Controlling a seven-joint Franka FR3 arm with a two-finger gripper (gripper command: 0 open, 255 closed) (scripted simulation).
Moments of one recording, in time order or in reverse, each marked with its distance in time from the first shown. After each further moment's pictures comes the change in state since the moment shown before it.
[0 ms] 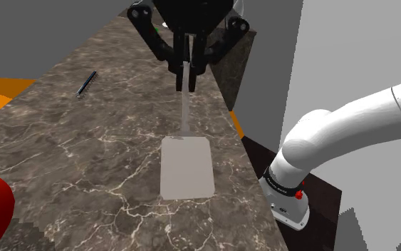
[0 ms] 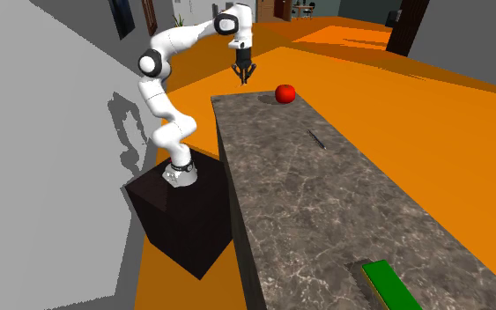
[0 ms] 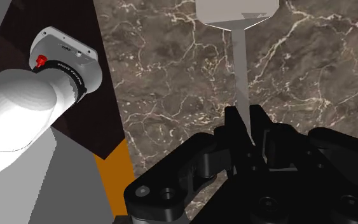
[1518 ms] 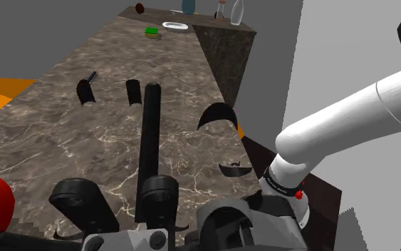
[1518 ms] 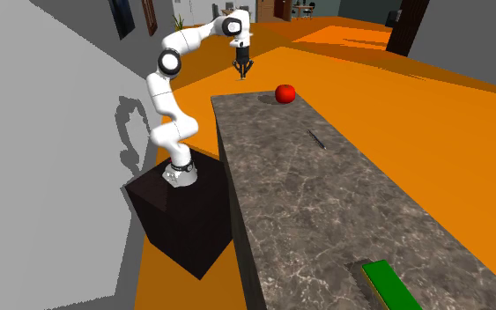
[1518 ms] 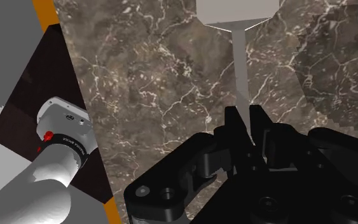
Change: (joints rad) arm -0.261 0.130 0.621 0.305 0.069 0.038 0.427
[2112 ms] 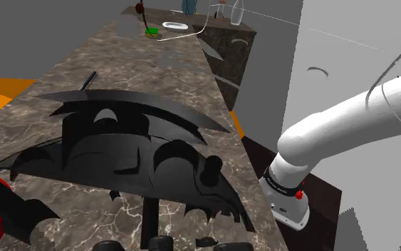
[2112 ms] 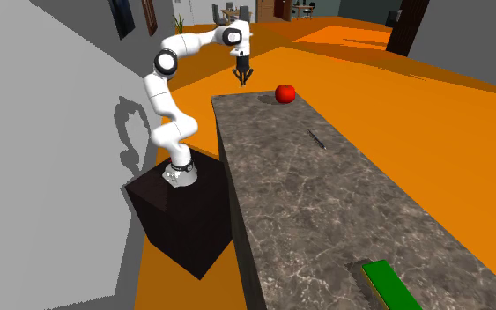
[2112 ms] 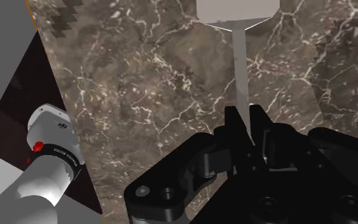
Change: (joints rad) arm 0.089 -0.044 -0.051 -0.171 0.028 0.120 -0.024
